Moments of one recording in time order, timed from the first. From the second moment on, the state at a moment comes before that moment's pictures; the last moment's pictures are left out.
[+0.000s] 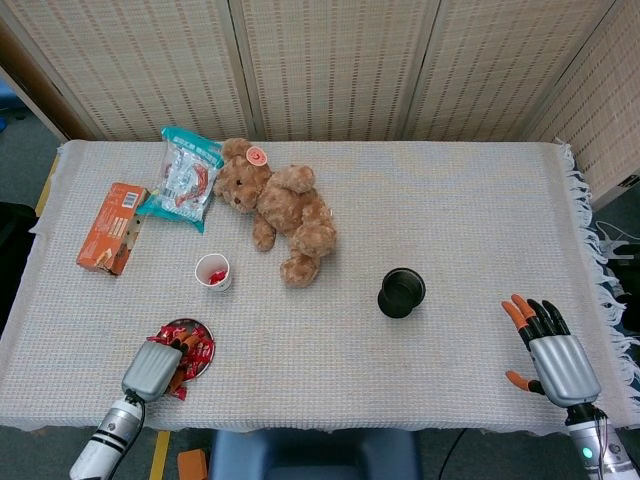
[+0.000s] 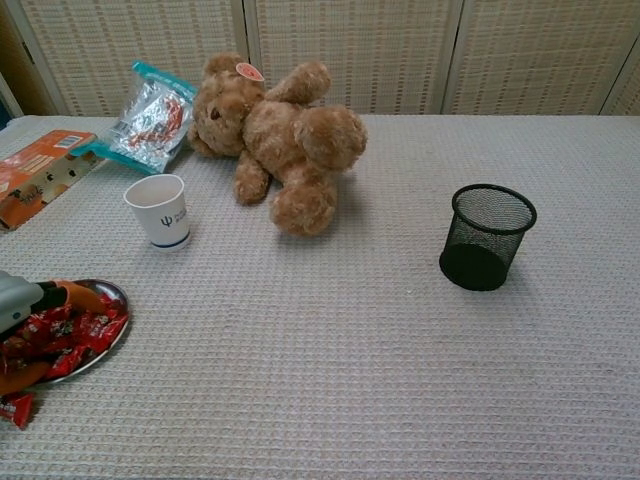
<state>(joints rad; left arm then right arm) -0.32 -1.49 0.05 -1.48 1.43 1.17 0.48 0.11 -1.12 -0.02 -1.67 -1.56 1.38 -0.14</state>
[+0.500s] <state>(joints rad) -0.32 -1.52 0.05 -1.44 1.44 1.17 0.50 0.10 -1.12 -0.02 -1.67 -1.56 1.39 -0.13</state>
